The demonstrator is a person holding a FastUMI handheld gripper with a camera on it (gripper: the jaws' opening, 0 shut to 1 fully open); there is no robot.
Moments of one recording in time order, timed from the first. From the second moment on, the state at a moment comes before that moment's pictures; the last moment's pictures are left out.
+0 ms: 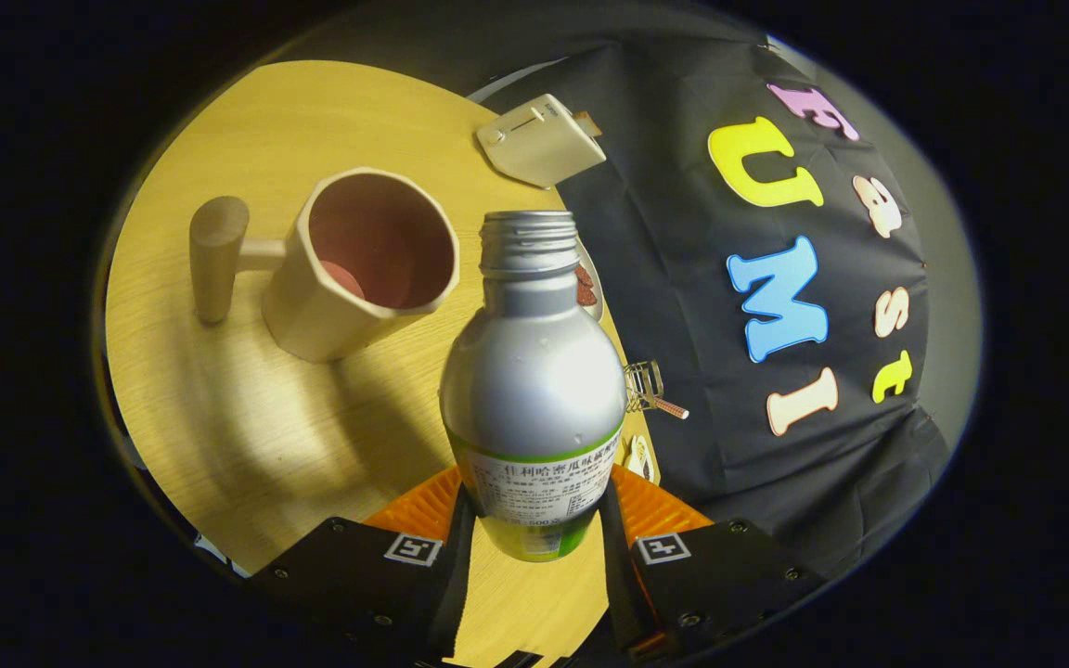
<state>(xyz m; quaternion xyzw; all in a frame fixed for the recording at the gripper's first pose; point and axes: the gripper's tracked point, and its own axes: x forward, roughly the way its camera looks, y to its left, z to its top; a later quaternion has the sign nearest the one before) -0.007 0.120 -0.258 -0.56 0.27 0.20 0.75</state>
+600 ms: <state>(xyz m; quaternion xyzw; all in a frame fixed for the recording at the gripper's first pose) -0.009 0.116 -0.248 -0.63 0.28 0.19 0.70</state>
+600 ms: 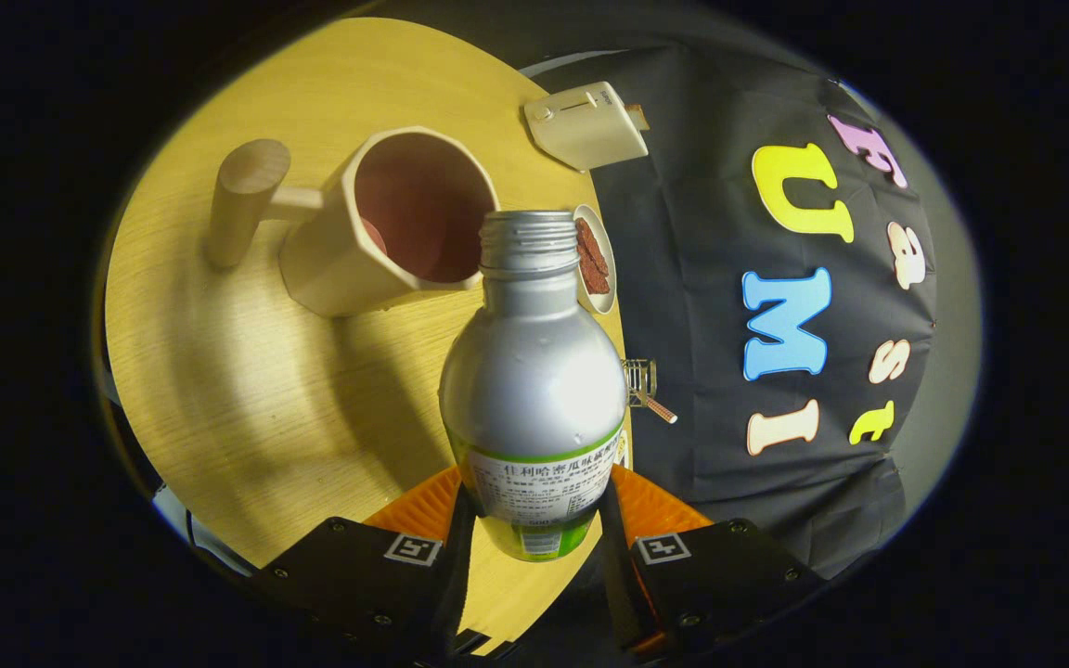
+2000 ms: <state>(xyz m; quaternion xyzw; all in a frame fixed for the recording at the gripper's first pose) 0.009 0.119 -0.225 -0.76 0.27 0.20 0.56</state>
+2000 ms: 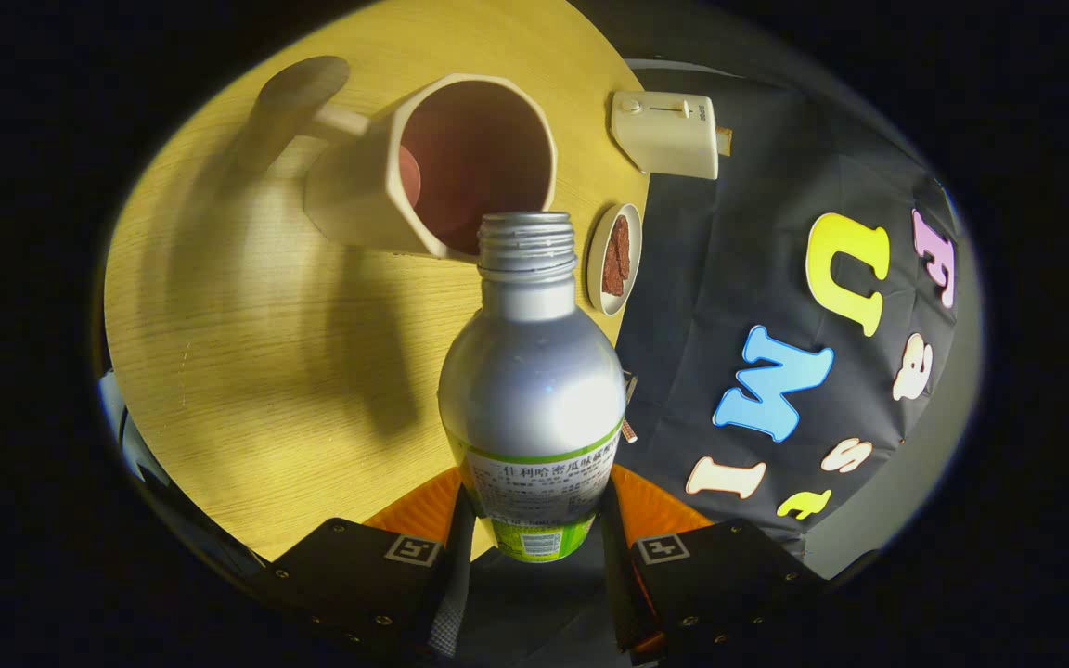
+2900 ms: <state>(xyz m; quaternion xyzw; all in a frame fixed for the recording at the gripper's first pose) 0.009 0.123 -0.215 -0.78 0.27 0.22 0.52</state>
